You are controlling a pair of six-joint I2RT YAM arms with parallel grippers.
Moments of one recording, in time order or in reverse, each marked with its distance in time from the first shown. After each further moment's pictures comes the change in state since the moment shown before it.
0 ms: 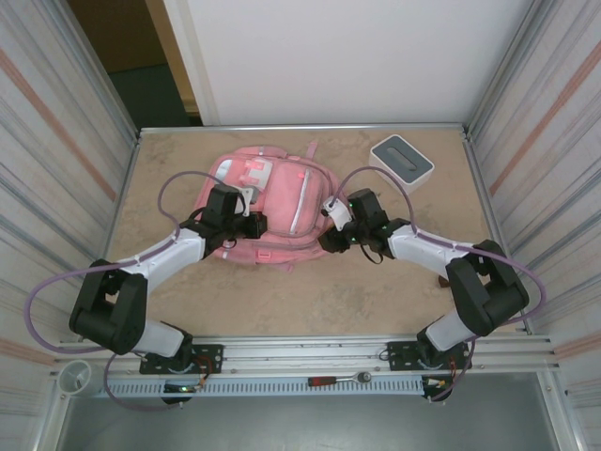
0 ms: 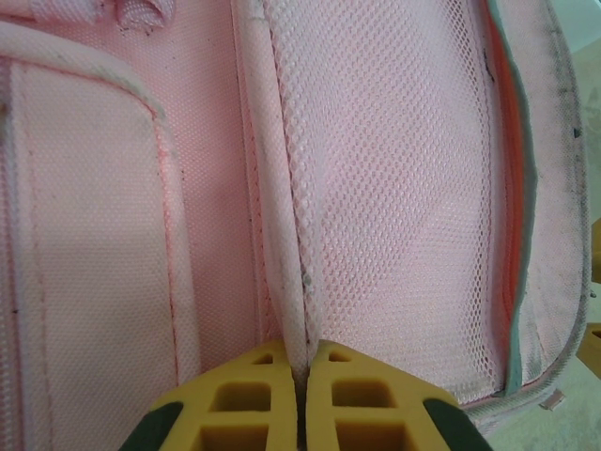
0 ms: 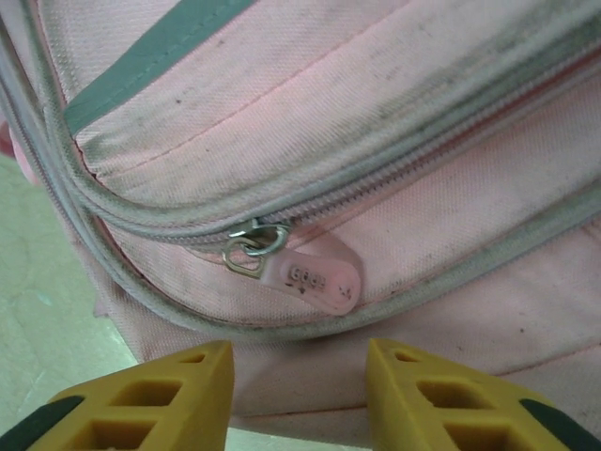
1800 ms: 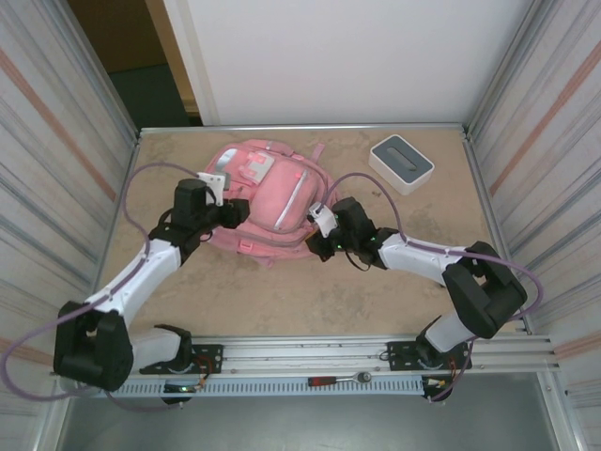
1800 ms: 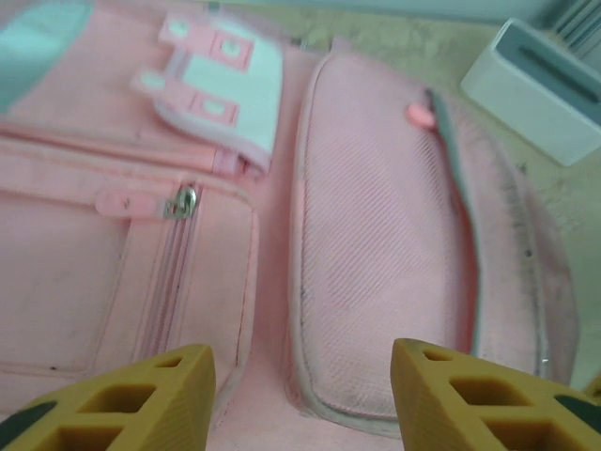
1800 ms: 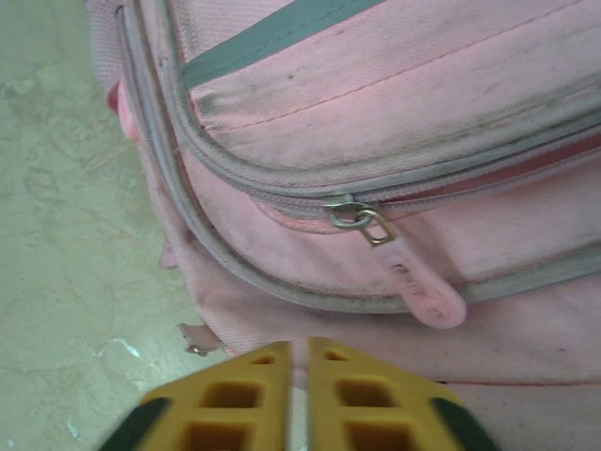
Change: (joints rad) left arm 0.136 -0.241 -0.027 0.000 -0.052 0.157; right arm 0.126 -0.008 -0.028 0.129 0.038 0.140
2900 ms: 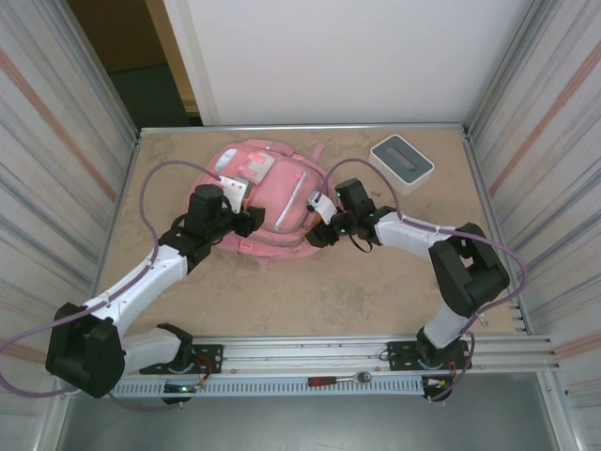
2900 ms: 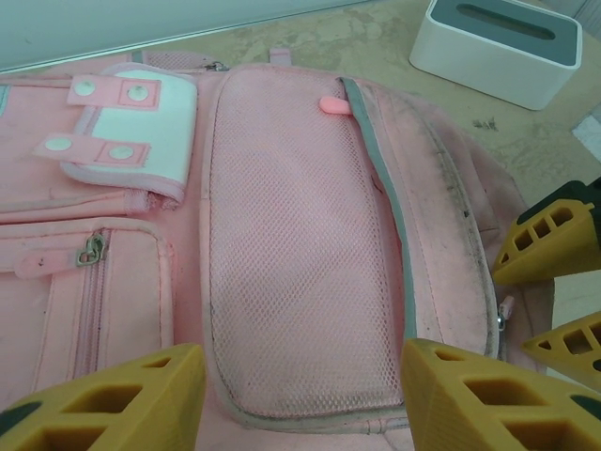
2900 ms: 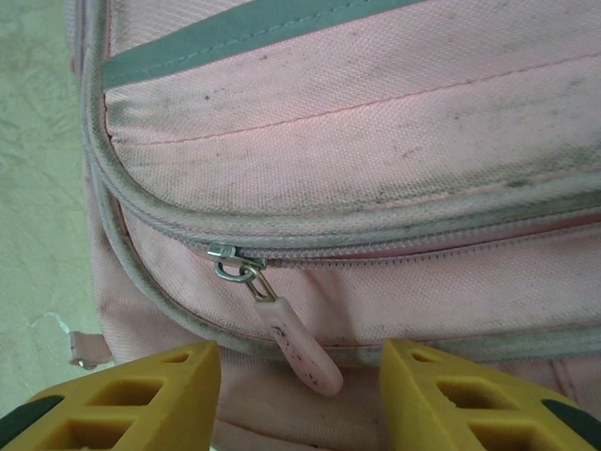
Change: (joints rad) left arm -0.157 -0.009 -0.005 0.023 -0.109 0.157; right arm -0.117 0.159 0.183 -0.152 -0.161 -0.260
